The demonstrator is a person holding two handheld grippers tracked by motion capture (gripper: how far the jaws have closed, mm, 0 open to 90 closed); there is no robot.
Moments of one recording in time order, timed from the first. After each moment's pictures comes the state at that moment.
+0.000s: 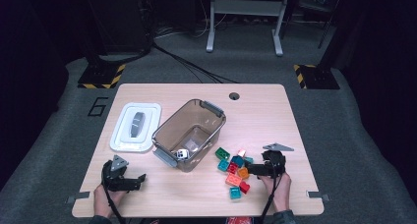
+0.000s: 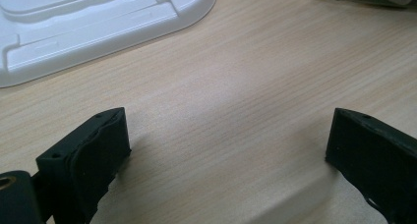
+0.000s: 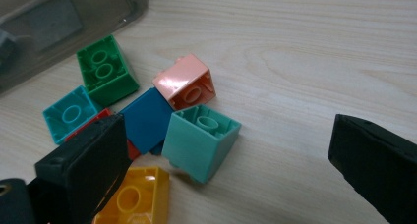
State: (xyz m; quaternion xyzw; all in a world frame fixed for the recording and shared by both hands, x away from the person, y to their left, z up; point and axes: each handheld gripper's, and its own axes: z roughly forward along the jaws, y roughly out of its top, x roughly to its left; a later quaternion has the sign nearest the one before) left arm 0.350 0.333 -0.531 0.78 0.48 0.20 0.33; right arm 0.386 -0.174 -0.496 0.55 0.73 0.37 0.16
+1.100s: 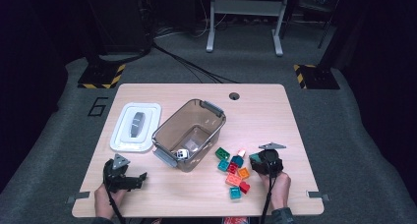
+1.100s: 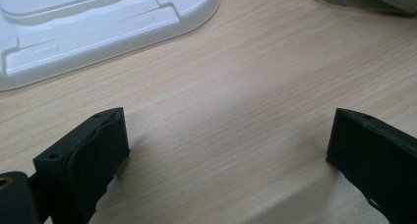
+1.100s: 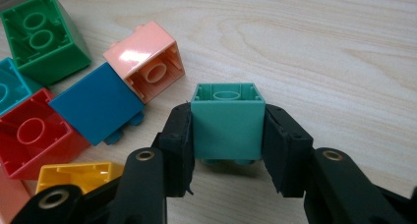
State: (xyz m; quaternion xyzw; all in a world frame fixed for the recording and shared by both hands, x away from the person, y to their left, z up) left arm 0.354 0.329 -0.531 0.78 0.49 0.21 0.33; right arm 0.395 -0.169 -0.506 0.56 0.75 0.29 0.18
